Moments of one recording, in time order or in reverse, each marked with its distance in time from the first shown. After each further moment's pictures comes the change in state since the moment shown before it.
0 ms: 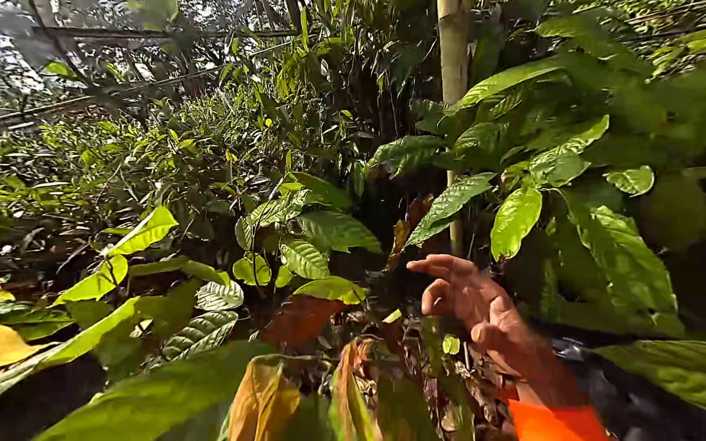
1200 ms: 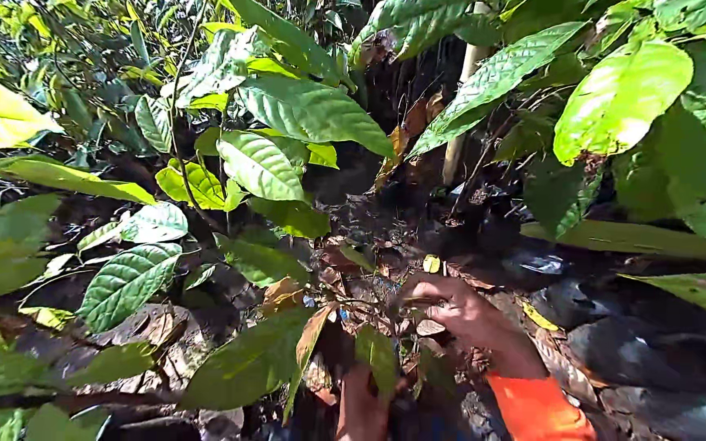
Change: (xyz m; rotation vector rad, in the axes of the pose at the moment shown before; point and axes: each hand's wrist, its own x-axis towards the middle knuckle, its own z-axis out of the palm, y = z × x) left_hand -0.032 -0.174 -0.010 0.012 -0.008 -0.185; right_hand -0.095 0.078 0.010 -0.339 -0.040 0.495
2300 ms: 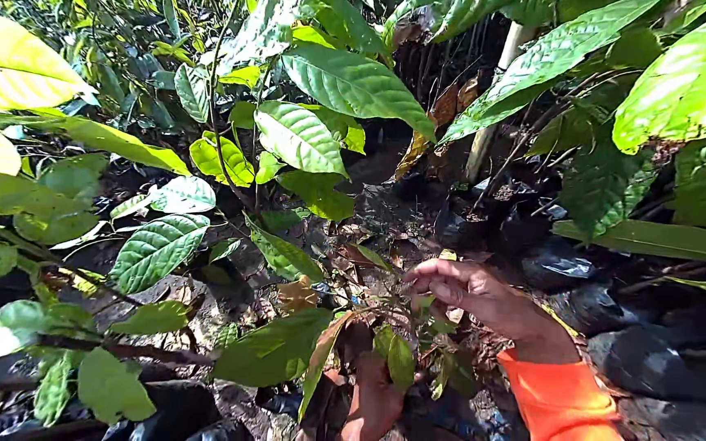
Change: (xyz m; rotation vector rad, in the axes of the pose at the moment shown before) left_hand -0.006 0.017 0.002 0.016 0.005 -0.050; right_hand 0.016 -0.026 0.001 0.303 -0.192 0.114
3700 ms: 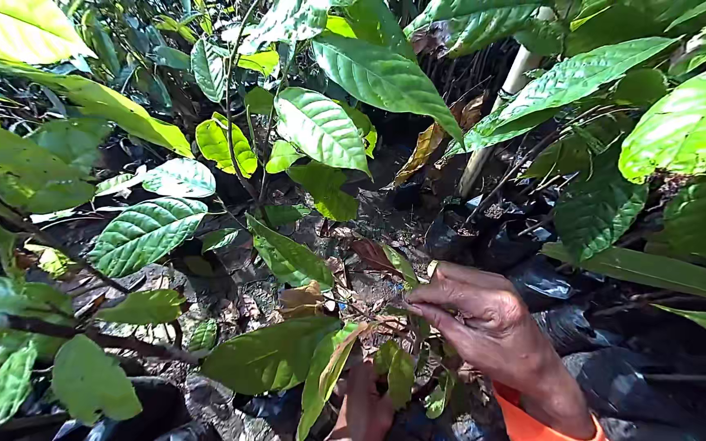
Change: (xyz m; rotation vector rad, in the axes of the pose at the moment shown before) left_hand -0.004 -0.003 0.004 0.165 -0.009 -0.011; right_hand 0.010 -0.042 0.039 -0.731 0.316 -0.444
